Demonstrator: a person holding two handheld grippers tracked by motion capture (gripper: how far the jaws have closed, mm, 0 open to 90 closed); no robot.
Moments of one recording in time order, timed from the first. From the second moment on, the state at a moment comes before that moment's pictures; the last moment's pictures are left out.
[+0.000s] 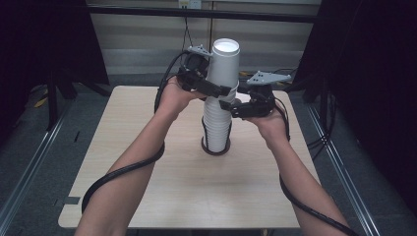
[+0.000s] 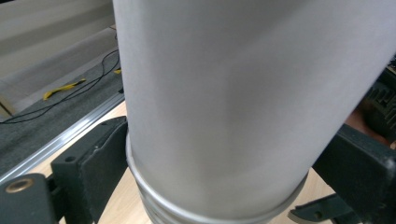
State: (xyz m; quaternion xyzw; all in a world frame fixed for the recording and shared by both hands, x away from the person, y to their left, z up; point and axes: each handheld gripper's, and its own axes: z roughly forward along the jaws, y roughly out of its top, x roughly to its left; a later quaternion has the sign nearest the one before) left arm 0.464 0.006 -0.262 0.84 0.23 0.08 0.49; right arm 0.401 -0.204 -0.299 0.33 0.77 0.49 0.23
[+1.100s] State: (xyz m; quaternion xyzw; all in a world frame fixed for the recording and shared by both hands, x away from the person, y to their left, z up) left arm 0.461 0.002 -0.249 0.84 0.23 0.10 0.49; right arm 0.406 -0.199 -0.296 0.34 0.76 0.50 0.23
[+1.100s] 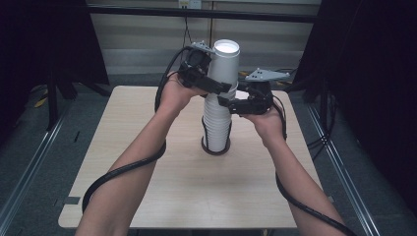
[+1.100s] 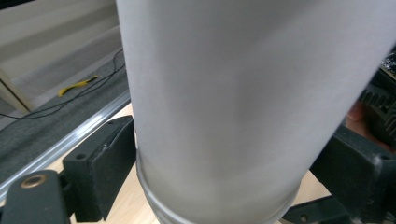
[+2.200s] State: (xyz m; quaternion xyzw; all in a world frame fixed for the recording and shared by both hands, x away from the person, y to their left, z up) left arm 0.461 -0.001 -0.248 0.80 0.24 0.12 0.53; right arm 0.406 -0.196 -0.299 0.34 0.77 0.48 0.24
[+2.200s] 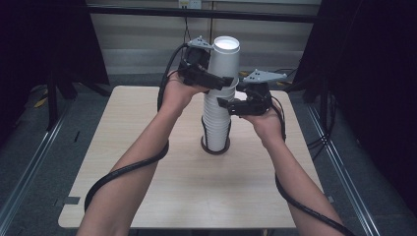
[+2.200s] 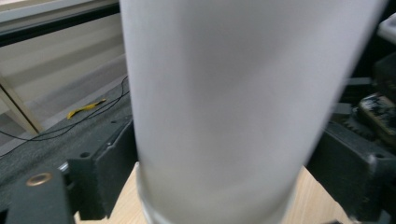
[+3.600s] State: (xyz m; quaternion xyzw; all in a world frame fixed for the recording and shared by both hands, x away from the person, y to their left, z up) left arm 0.463 -0.009 -0.250 0.80 0.26 0.12 0.53; right arm 0.406 -0.189 -0.291 0.35 0.75 0.50 0.25
